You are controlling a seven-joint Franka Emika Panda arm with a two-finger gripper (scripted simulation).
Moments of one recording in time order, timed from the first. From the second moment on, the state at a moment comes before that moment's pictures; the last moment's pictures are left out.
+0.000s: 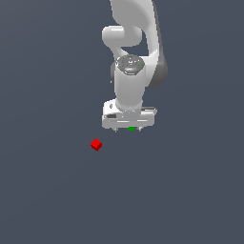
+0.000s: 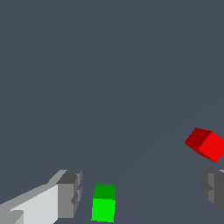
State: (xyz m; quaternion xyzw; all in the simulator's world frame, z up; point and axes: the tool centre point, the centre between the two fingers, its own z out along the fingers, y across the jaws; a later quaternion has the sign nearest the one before) arm -0.001 0.024 0.172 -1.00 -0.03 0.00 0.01
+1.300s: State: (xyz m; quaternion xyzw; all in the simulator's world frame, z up) arm -0.002 -0.118 0.082 -0.97 0.26 0.00 0.00
